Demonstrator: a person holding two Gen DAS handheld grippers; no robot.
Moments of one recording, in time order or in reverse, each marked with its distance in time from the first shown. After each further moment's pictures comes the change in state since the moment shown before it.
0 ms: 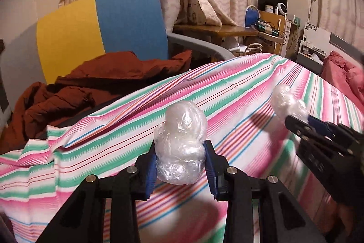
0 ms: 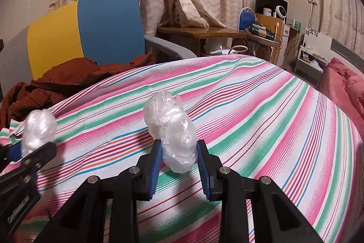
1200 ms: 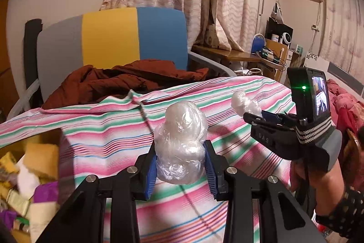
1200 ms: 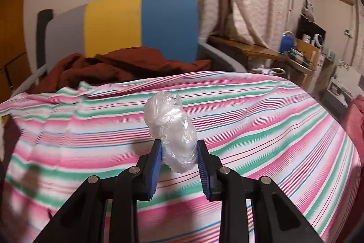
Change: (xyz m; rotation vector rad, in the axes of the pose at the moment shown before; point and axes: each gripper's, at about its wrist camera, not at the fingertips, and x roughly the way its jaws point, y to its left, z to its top) left arm -0.208 0.077 -0.098 -0.148 -0.105 -0.003; right arm -0.110 0.093 -0.045 -0.229 -0.033 0.207
